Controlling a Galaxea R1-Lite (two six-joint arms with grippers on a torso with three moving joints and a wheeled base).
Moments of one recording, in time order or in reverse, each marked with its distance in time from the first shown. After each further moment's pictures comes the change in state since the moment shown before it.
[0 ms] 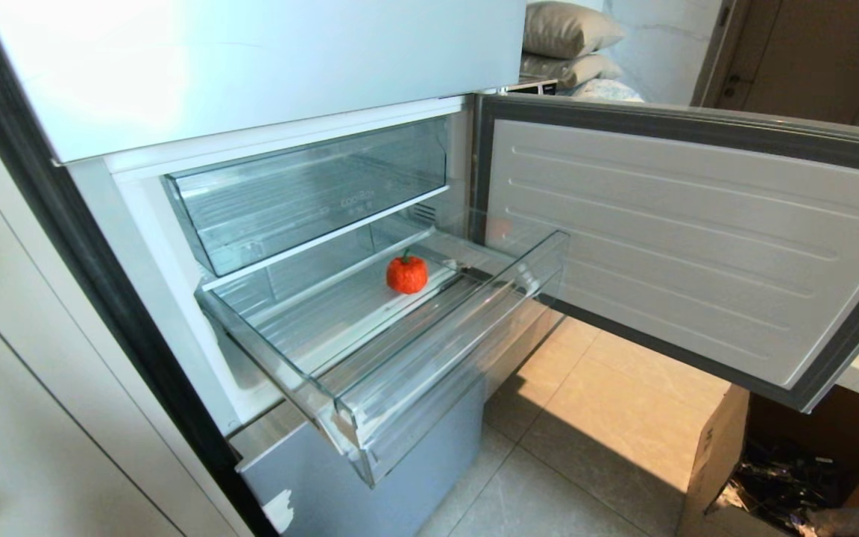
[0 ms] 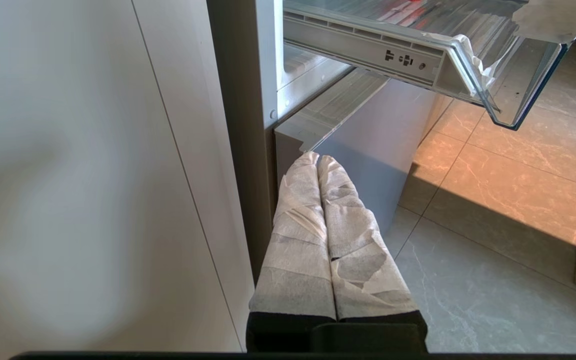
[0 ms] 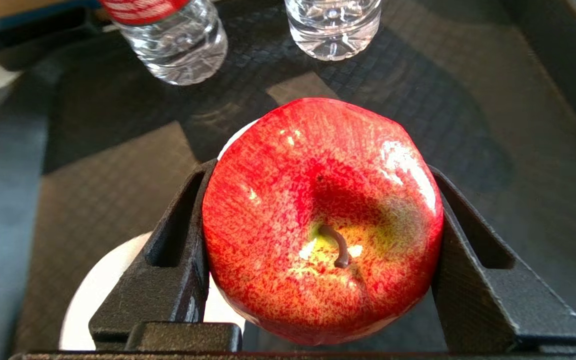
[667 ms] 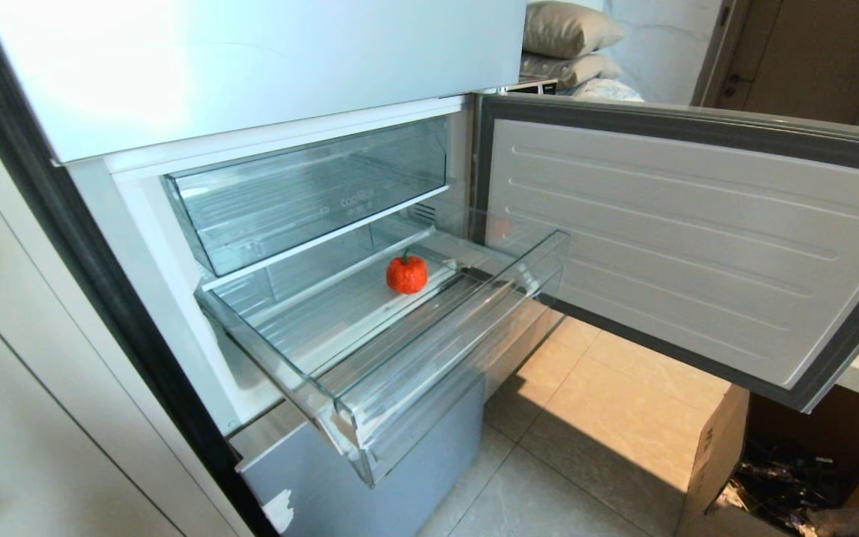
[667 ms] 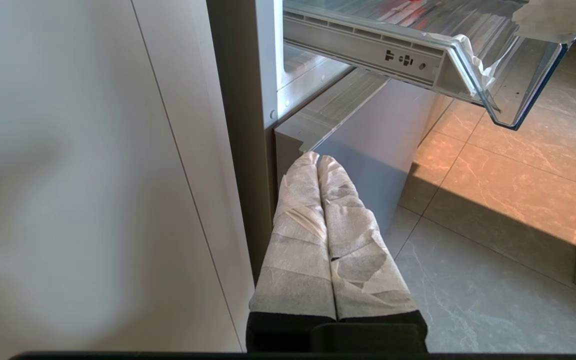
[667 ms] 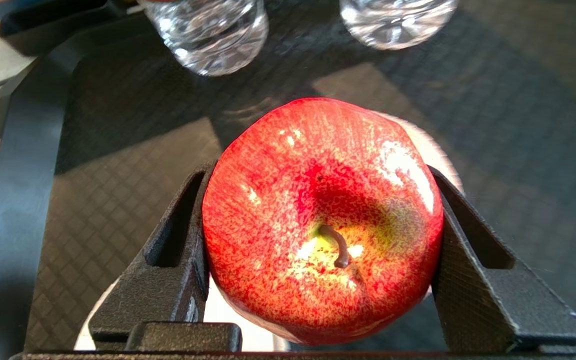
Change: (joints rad) left arm 0.000 0.000 0.000 0.000 0.000 0.000; right arm 0.043 0.098 -0.088 -0.001 0.031 0.027
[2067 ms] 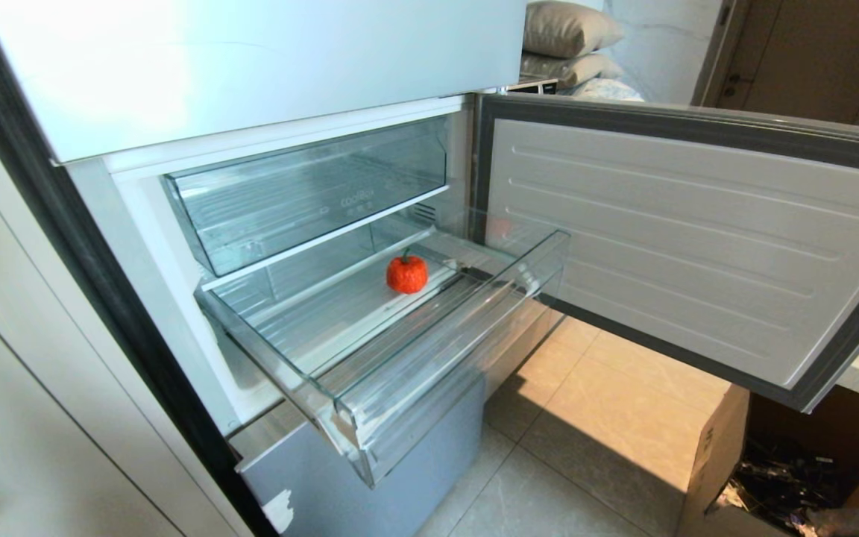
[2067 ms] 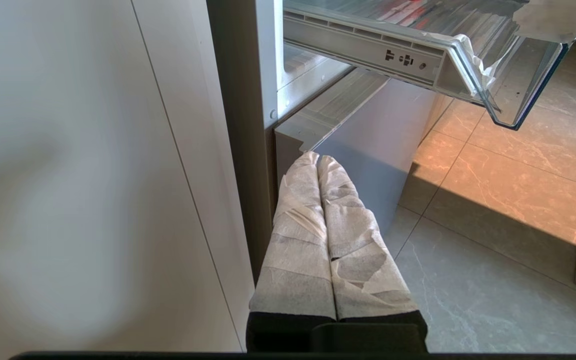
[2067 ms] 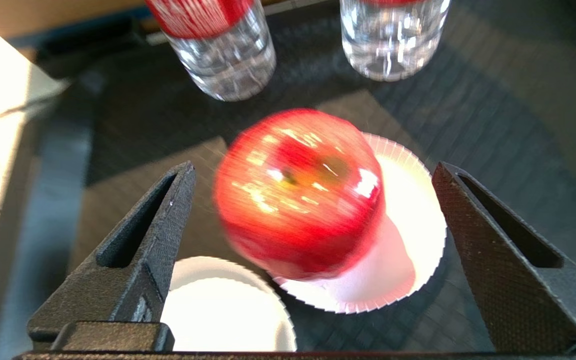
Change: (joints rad) left arm 0.000 0.000 0.000 0.000 0.000 0.000; right arm -0.006 -0.057 0.013 0.004 0.000 -0.003
